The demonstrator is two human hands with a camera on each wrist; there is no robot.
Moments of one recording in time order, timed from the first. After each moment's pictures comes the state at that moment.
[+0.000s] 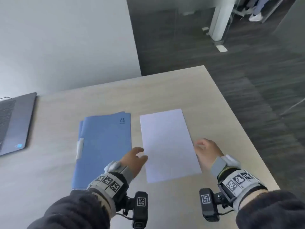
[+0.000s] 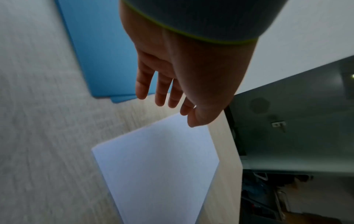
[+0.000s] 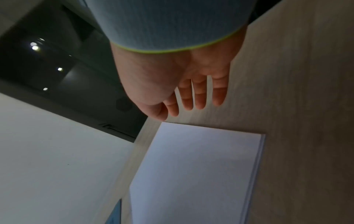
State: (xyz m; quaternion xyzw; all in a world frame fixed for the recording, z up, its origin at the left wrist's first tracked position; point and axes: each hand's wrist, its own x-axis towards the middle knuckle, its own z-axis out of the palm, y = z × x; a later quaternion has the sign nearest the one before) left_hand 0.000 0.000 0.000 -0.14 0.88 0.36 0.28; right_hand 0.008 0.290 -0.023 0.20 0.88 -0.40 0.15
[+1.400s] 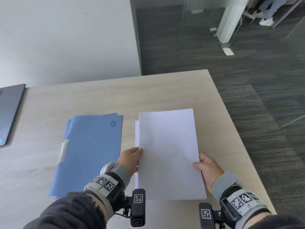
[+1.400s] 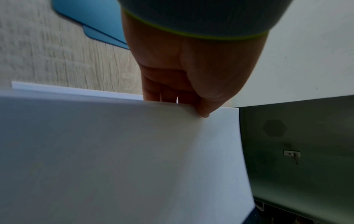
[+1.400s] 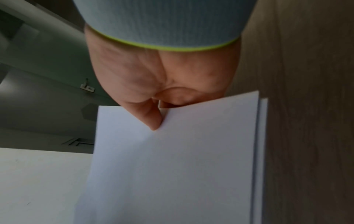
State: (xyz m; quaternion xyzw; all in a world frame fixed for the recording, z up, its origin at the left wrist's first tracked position) left_hand -0.037 0.044 -0.019 -0.28 0.71 0.60 0.25; right_hand 0.000 0.312 -0.040 0.29 0.64 -0.68 0.20
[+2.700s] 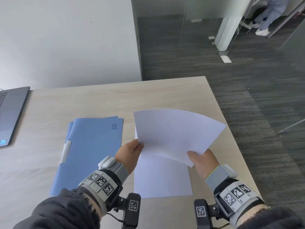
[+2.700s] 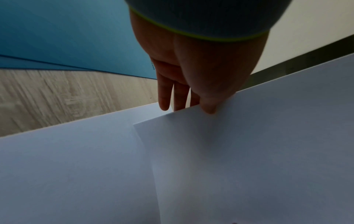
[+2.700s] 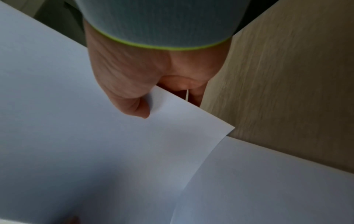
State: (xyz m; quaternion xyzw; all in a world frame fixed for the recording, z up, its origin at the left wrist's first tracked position) left_hand -0.040 0.043 0.021 -0.06 0.90 0.41 0.14; right_hand -0.020 0.306 -0.012 0.20 0.80 -0.55 0.11
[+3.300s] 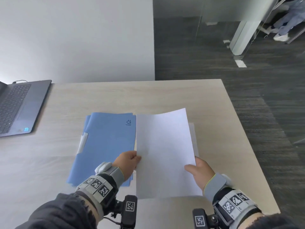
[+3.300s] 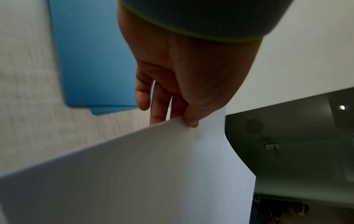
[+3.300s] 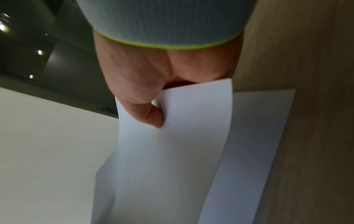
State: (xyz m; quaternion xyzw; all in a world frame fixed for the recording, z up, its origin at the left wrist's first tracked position) left_hand -0.013 -0.020 -0.008 -0.15 0.85 0.44 0.25; right_hand -0.001 0.259 -0.027 0.17 0.75 -0.60 0.23
